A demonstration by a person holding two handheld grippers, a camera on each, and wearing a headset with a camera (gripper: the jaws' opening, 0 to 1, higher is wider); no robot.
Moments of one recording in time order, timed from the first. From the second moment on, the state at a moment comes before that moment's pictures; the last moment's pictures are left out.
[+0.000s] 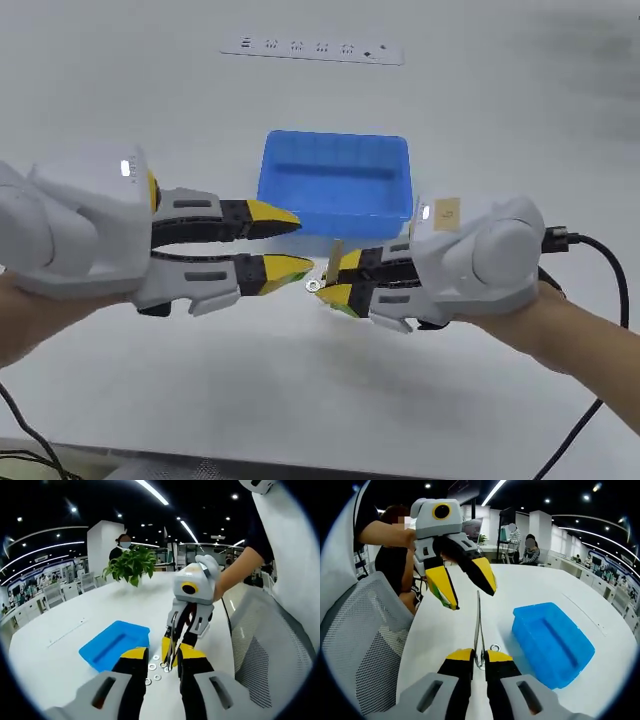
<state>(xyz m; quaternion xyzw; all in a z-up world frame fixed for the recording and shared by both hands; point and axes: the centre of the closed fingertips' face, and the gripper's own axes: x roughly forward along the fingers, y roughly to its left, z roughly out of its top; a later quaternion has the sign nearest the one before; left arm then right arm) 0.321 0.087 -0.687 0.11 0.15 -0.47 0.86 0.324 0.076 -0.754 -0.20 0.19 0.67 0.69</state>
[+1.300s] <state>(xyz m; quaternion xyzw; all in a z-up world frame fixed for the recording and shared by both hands) 0.306 0.138 -0.708 0.00 0.17 -0.36 0.92 0.433 0.081 -0.708 -0.20 0.16 0.62 0.74</state>
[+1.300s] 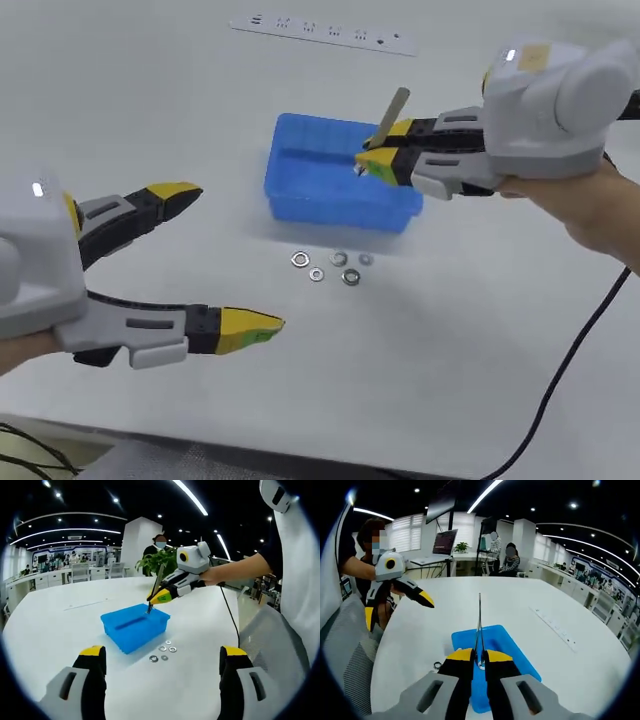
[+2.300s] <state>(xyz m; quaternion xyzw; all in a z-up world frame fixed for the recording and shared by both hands) 0.302 0.150 -0.724 -0.01 0.20 -0.33 0.92 0.453 0.103 -0.771 -0.21 0.19 0.63 0.72</state>
